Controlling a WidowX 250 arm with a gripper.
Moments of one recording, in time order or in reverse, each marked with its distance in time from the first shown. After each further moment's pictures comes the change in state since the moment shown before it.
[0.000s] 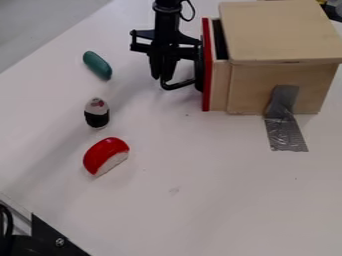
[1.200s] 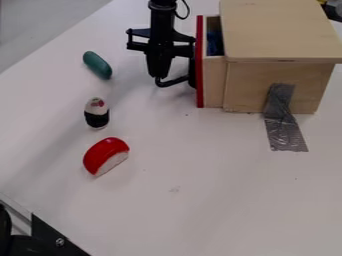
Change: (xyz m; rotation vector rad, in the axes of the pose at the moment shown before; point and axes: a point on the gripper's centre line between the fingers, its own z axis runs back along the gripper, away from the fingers) arm 0.013 0.009 -0.004 -0.002 -0.006 0.029
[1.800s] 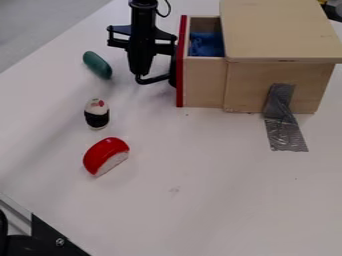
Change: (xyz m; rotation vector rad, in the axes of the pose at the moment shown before) arm -0.004 0.025 0.004 0.029 -0.031 0.026
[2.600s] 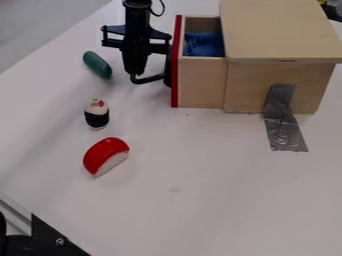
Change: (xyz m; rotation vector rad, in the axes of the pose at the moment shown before) arm -0.006 0.008 0.006 -0.006 0.019 0.018
